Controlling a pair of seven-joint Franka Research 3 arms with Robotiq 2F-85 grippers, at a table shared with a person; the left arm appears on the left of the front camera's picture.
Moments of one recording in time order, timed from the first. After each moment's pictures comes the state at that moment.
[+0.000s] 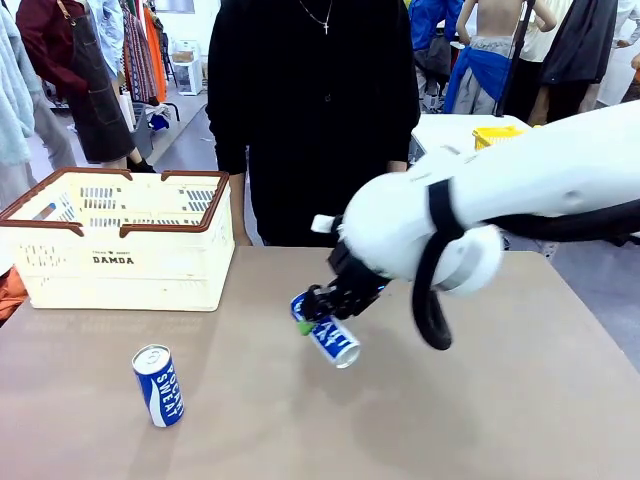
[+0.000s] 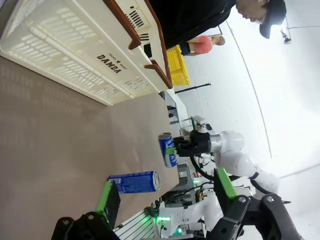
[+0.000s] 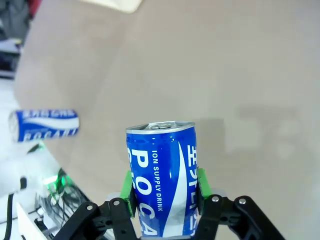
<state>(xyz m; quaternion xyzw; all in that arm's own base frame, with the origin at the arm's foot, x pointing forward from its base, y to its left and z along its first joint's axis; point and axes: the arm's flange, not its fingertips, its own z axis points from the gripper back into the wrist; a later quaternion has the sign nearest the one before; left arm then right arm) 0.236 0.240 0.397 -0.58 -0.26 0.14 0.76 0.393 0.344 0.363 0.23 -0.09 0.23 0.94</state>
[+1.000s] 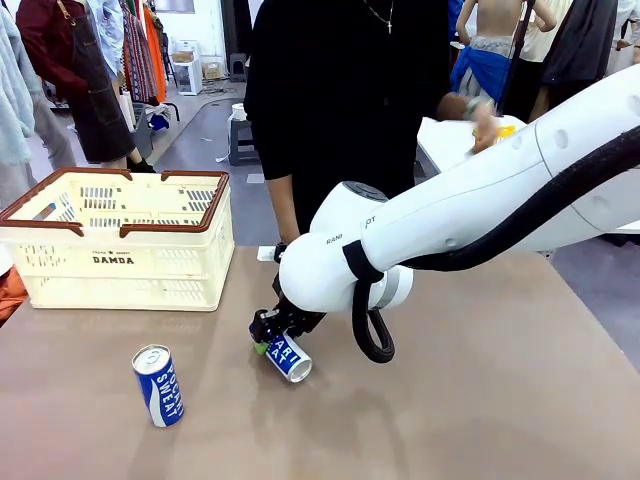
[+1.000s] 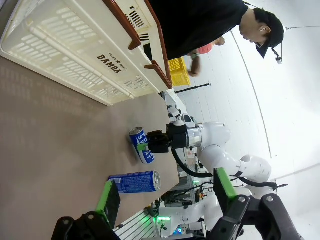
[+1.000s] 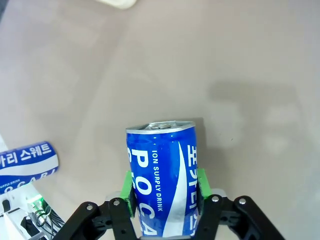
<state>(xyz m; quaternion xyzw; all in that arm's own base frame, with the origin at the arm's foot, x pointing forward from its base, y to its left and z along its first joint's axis) 0.236 0.240 0.397 -0.58 -0.26 0.14 0.76 0.425 0.422 0.302 0.20 -0.06 0.26 0.94</state>
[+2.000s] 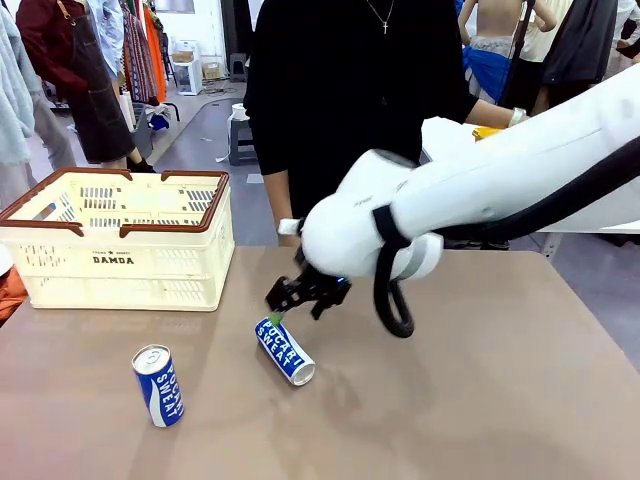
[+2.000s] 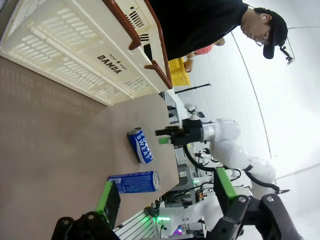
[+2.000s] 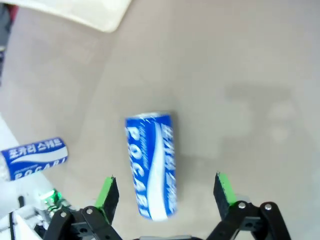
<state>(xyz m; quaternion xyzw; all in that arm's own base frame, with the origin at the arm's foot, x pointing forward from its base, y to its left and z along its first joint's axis) 0.236 0.241 0.397 -0.58 -0.26 0.14 0.76 0.442 0.359 0.361 0.21 -0.07 0.22 0.95</state>
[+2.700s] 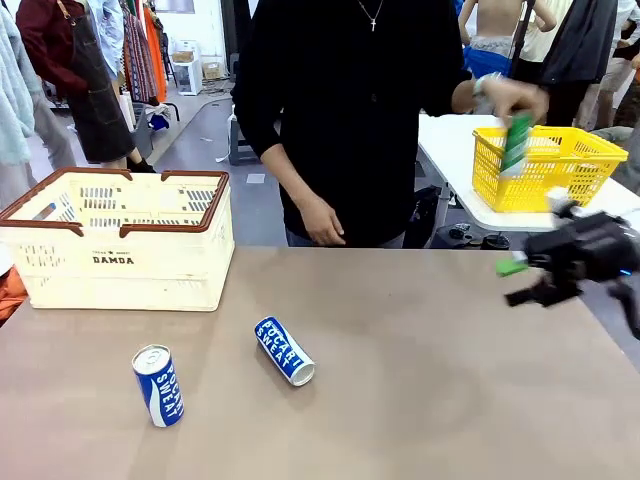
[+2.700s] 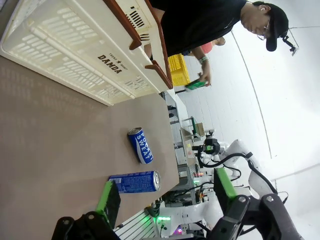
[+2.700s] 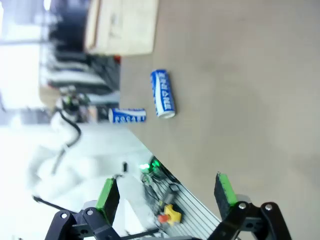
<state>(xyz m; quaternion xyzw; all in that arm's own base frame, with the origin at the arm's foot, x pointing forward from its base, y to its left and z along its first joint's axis) 0.236 0.241 0.396 -0.58 -0.26 0.14 0.76 0.375 -0.046 0.390 0.53 -0.06 0.02 0.85</state>
